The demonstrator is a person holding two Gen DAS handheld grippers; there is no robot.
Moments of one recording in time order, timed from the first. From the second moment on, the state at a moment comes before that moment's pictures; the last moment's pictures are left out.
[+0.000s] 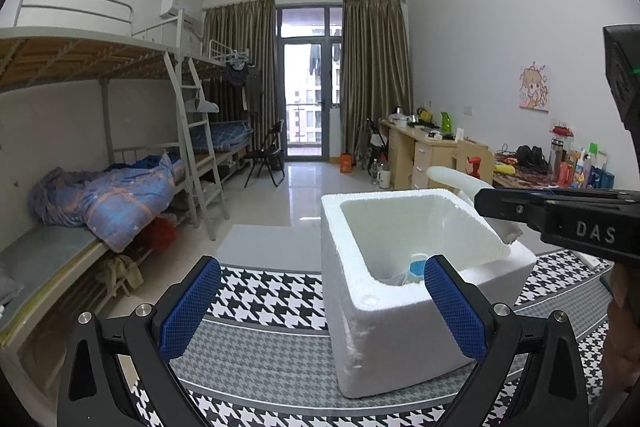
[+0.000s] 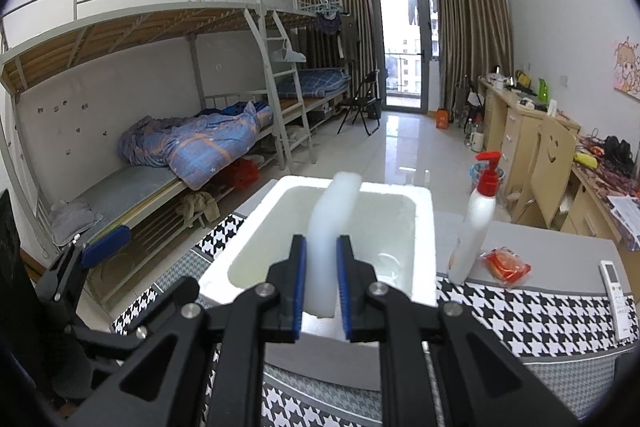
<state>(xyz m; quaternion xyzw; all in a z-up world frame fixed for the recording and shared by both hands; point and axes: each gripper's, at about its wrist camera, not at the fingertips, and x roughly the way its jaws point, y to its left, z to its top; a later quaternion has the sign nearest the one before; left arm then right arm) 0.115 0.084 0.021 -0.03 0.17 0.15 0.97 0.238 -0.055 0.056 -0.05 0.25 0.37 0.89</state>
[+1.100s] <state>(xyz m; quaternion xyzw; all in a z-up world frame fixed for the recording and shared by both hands) 0.116 0.089 0.020 -0.04 0.17 0.15 0.97 0.252 -0.052 0.047 -0.04 0.26 0.37 0.89</state>
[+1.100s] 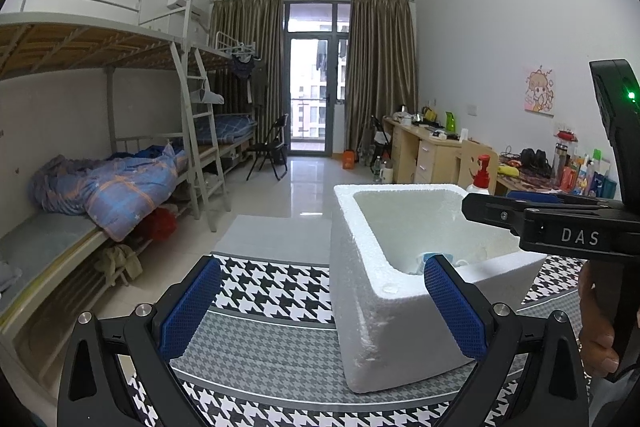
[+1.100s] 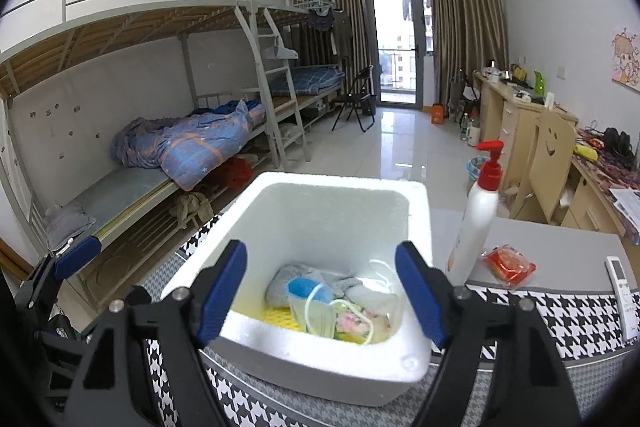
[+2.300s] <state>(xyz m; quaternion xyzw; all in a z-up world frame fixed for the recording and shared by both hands) 0.100 0.042 0.042 -0.03 0.15 0.12 0.98 0.202 -0.139 0.061 0.00 0.18 0.34 0.92</state>
